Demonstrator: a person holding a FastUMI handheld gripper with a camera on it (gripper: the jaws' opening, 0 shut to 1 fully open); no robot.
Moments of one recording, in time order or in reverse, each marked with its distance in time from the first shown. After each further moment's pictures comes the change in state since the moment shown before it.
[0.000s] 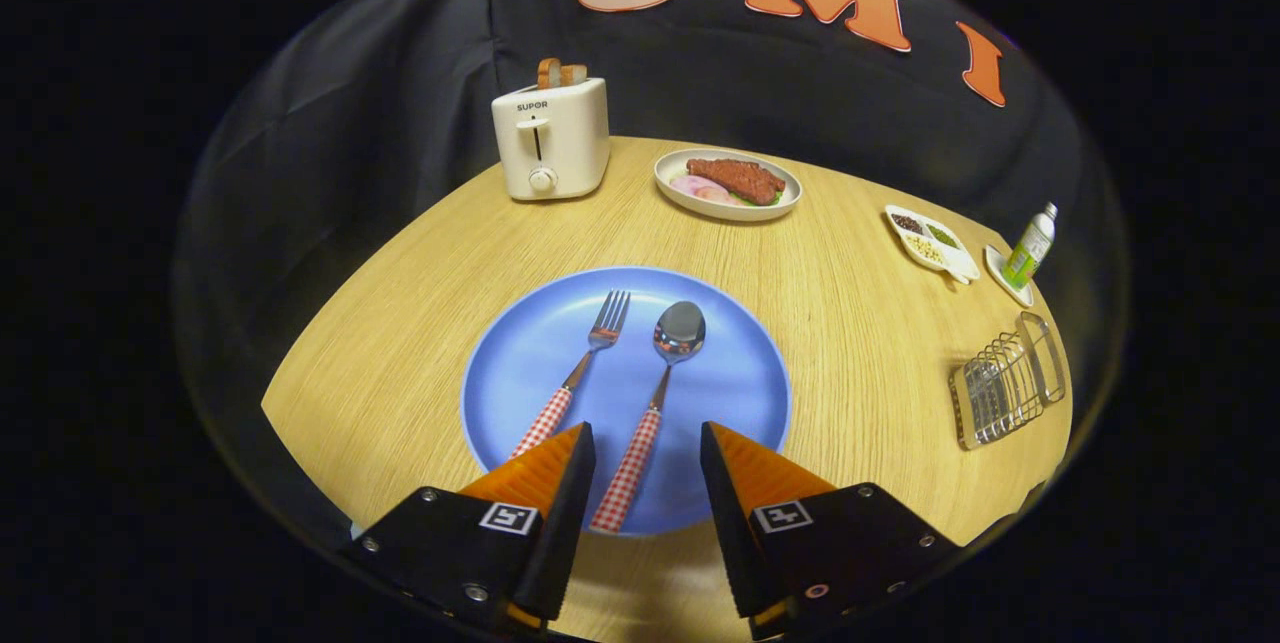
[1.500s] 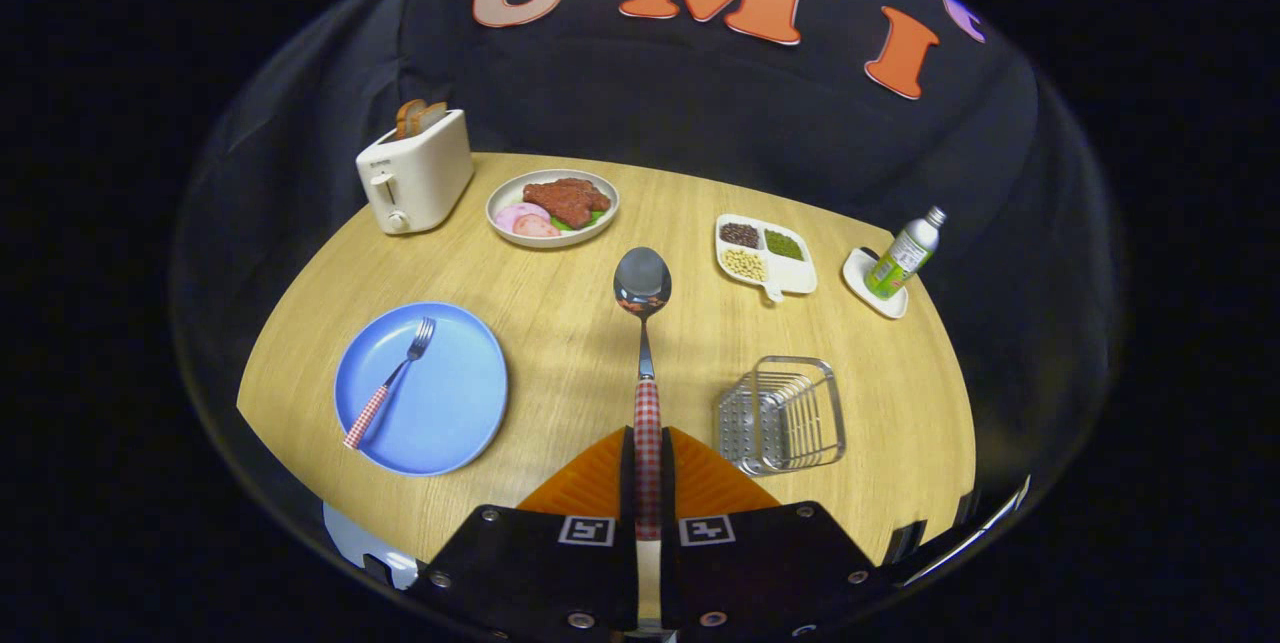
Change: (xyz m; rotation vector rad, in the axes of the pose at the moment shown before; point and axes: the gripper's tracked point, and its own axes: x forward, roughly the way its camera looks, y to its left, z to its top) arm -0.094 -0.217 0.040 0.046 0.068 -0.202
